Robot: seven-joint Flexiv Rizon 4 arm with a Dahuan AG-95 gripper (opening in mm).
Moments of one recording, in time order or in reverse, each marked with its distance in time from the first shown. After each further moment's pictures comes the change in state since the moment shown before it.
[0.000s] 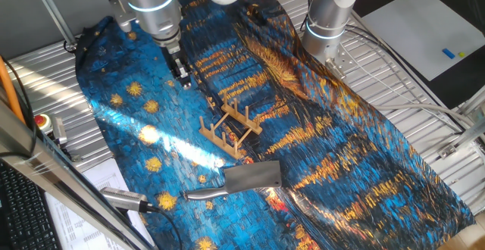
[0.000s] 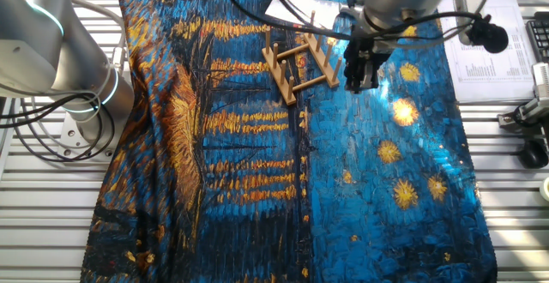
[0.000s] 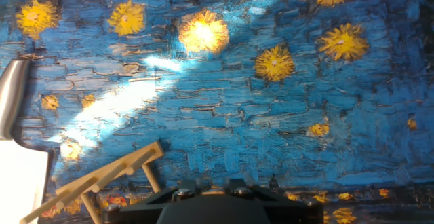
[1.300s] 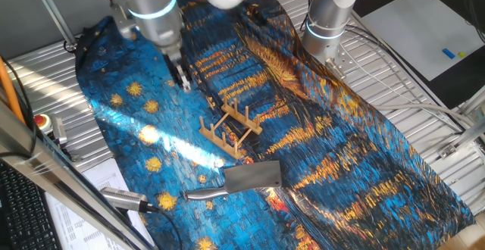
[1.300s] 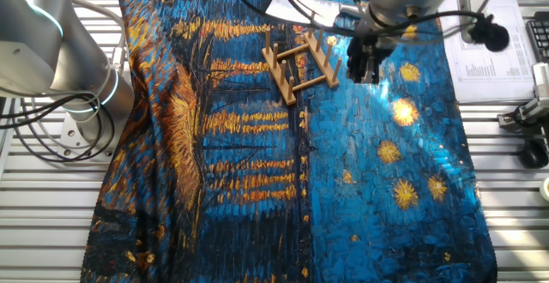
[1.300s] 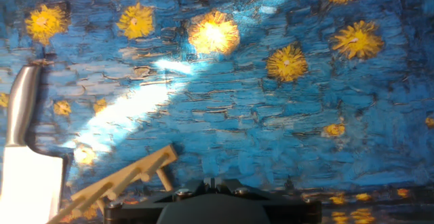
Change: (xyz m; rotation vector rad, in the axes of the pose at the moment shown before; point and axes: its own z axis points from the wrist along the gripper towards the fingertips) arm -0.006 0.042 0.012 -0.017 0.002 0.046
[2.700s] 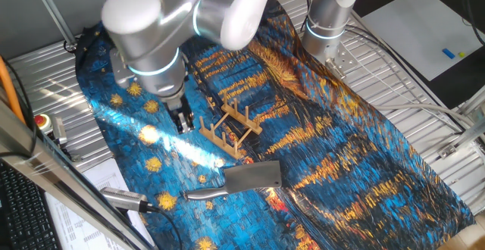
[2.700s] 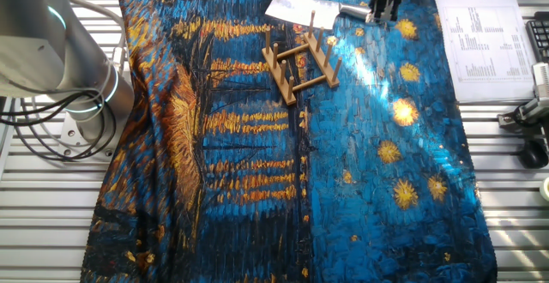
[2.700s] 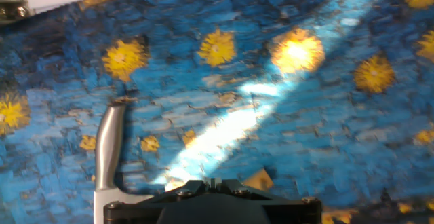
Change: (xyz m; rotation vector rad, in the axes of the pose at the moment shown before) arm -0.046 0.108 0.007 0.029 0.020 0.076
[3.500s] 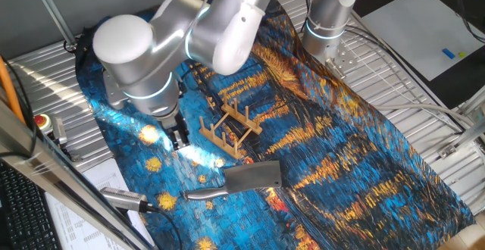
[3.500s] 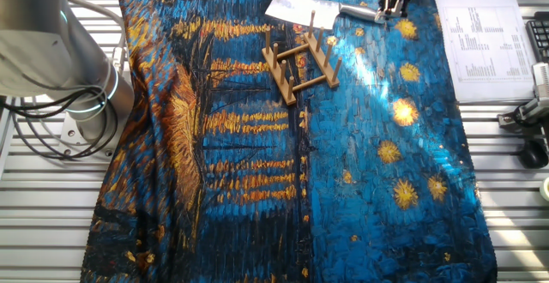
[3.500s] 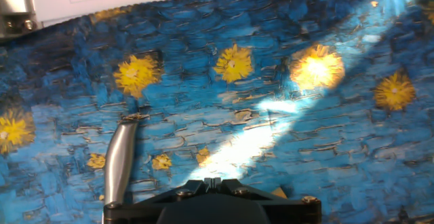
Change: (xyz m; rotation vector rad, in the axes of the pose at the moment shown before) arm -0.015 0.015 0.015 0.018 0.008 0.000
